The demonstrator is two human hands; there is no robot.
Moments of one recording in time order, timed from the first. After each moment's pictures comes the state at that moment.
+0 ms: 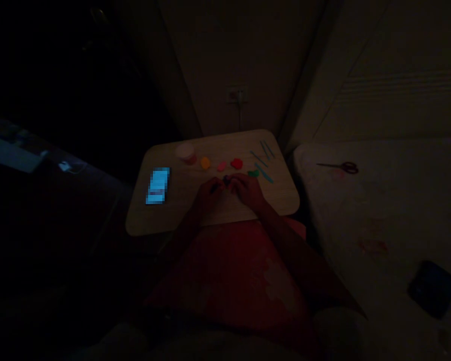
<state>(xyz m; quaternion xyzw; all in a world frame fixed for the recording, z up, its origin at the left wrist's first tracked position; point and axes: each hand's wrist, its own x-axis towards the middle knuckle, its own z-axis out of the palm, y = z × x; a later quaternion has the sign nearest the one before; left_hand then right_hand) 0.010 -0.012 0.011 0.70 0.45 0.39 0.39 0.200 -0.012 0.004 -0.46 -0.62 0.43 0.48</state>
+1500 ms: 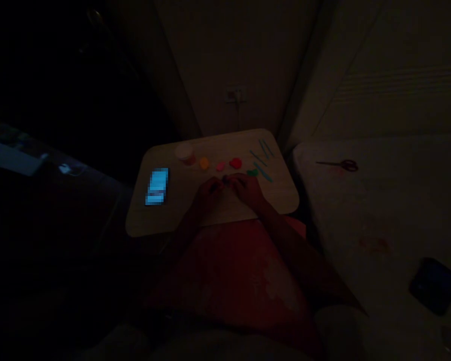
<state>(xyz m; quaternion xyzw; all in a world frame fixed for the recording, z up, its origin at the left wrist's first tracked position) 0.010 -0.012 0.014 0.70 0.45 0.38 0.39 0.203 -0.011 0.006 -0.46 -0.67 0.33 0.48</state>
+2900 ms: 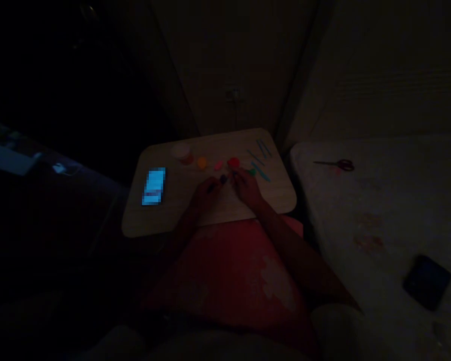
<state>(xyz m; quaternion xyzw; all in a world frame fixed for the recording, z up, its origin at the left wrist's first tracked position) 0.009 -0.013 0.013 0.70 0.46 0.38 0.39 0.204 -0.006 -0.006 -0.45 -0.62 0.36 0.53</state>
